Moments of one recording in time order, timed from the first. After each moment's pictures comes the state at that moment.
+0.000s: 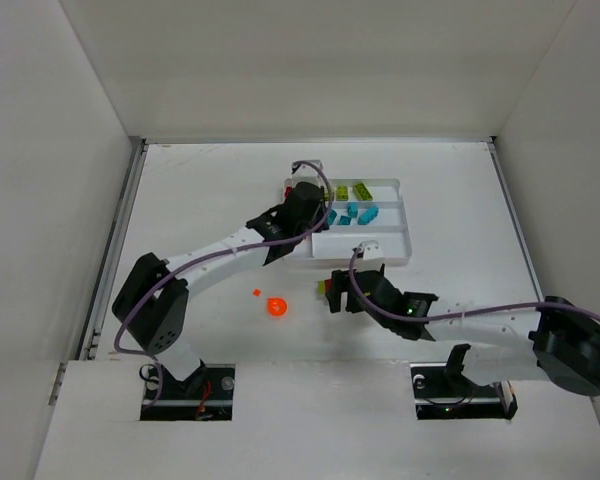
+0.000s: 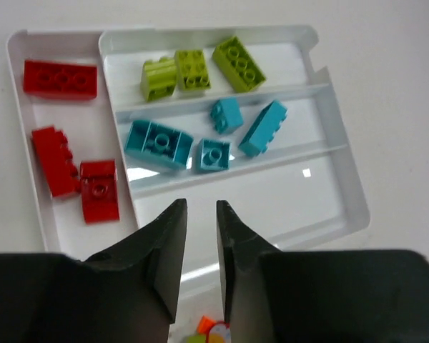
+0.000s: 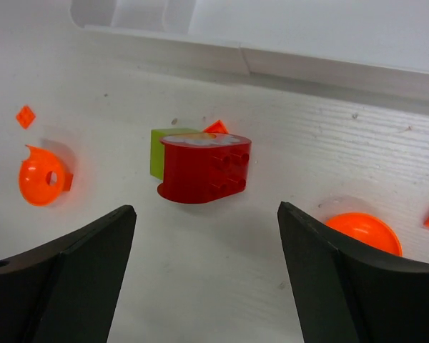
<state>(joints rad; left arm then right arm) -0.79 1.64 1.22 -0.08 -0.33 -0.52 1.06 1.18 0.50 0.04 0.48 0.68</state>
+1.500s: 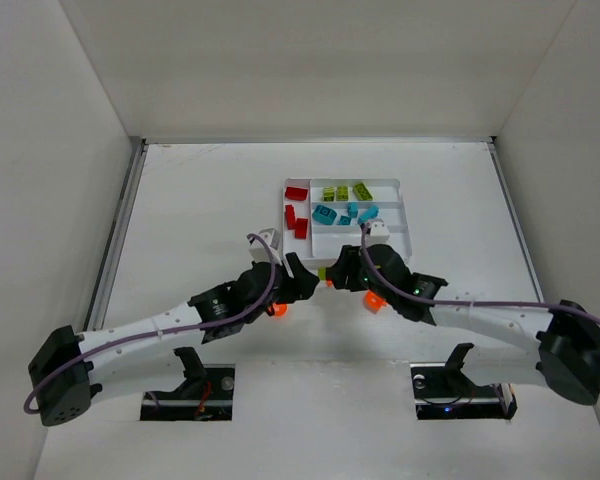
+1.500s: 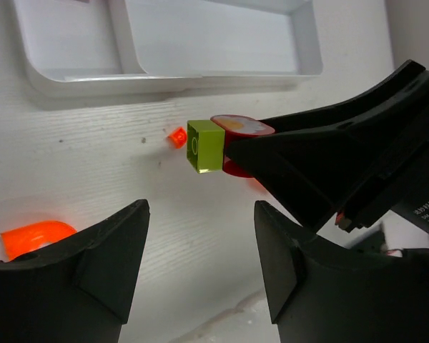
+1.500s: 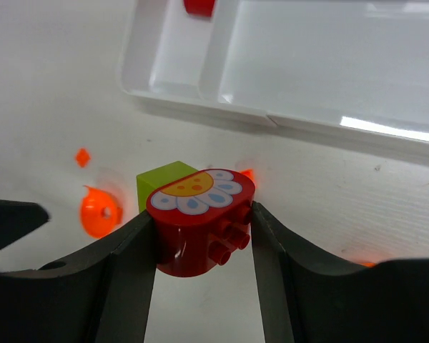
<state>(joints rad) -1.03 1.00 0.57 -0.10 -0.36 -0.90 0.90 1.24 0.65 0.00 0.28 0.67</state>
